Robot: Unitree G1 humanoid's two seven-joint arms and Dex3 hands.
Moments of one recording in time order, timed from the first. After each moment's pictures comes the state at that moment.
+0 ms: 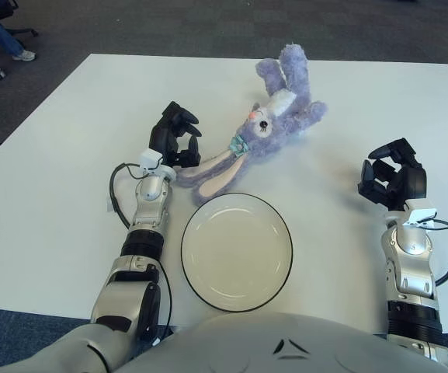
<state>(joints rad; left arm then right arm) -0.35 0.04 0.08 0.57 -0.07 -0.60 -0.10 0.10 -0.16 -0.26 -0.10 -0.04 -0.20 -0.08</state>
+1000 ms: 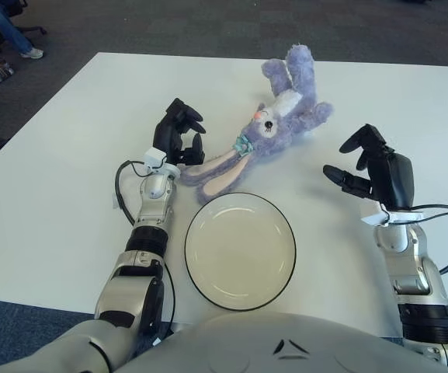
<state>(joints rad) -0.37 0.03 0.08 0.61 -0.07 -0.65 -0.11 0.10 -0.31 -0.07 -0.20 -0.68 -0.32 -0.30</state>
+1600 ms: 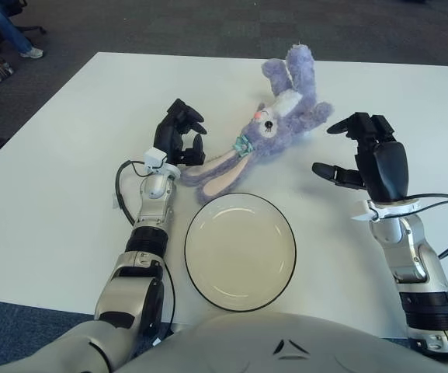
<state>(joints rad) -0.36 0.03 0.07 0.59 -0.07 -0.63 -0.12 0.02 -0.37 -0.02 -0.19 -0.79 -0.36 -0.34</state>
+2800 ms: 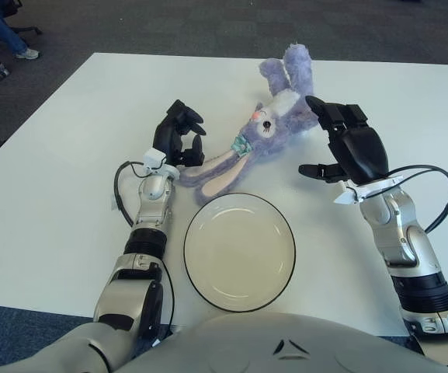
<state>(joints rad) -0.35 0.03 0.07 0.57 -0.07 -0.61 -0.12 -0.10 -0.39 0.09 -0.27 -0.83 -0.14 0.02</state>
